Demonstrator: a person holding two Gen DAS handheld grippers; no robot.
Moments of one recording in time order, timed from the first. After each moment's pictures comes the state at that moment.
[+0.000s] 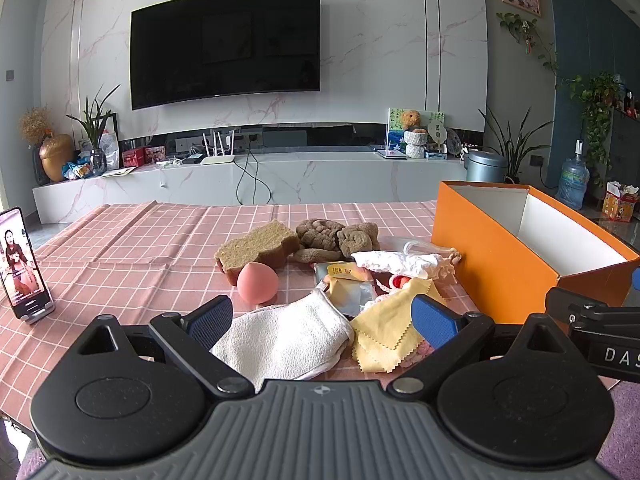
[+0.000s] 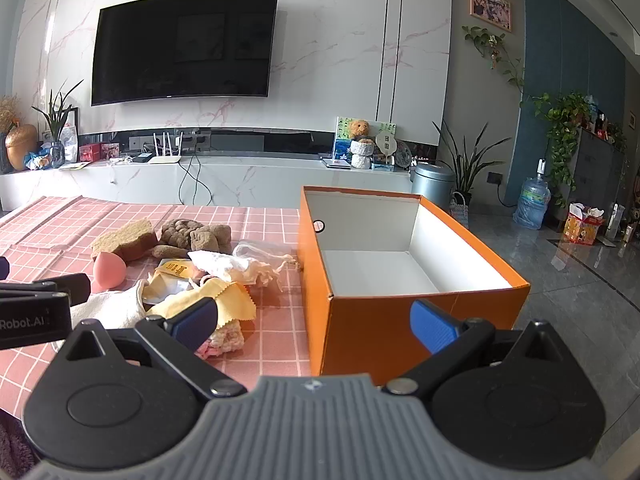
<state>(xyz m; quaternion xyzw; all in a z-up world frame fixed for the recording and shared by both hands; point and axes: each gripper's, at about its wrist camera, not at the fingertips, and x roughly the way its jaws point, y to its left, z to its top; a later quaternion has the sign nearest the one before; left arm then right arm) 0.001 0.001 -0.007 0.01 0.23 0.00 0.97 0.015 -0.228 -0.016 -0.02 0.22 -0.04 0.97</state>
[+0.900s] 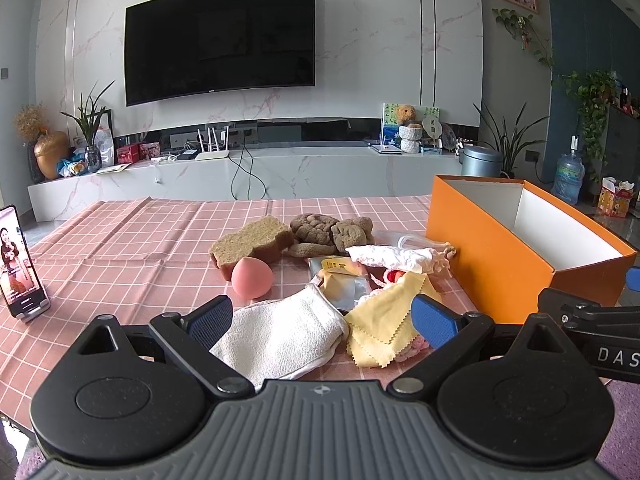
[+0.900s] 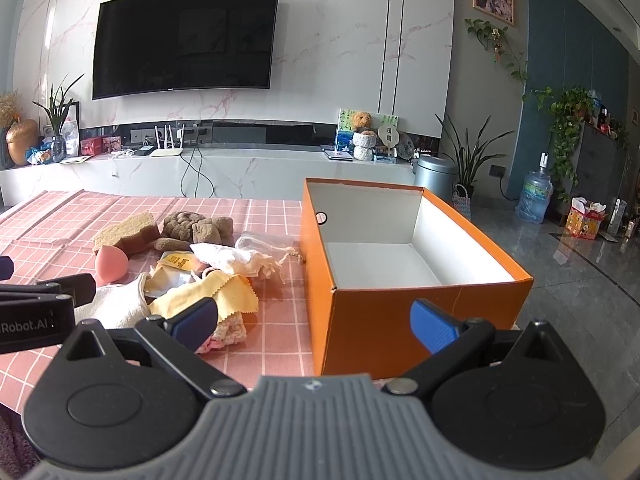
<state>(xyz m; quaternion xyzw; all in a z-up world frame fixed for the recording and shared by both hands) 0.003 -0.002 -0.011 0.01 0.23 -0.01 0.97 0.018 -0.226 -0.018 -0.03 0.24 -0.03 0.97</state>
